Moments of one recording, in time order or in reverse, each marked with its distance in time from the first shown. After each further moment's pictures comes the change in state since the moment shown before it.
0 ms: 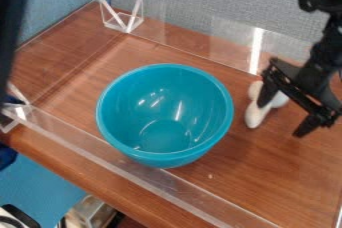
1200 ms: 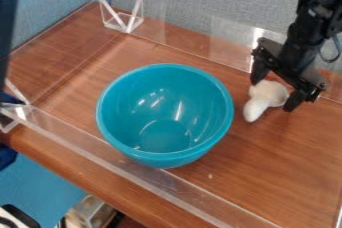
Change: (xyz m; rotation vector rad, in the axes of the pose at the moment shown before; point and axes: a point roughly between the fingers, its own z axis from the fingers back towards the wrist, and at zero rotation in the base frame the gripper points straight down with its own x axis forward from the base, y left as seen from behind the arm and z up) arm 0.032 0.016 -0.015 -0.039 -0.121 -0.072
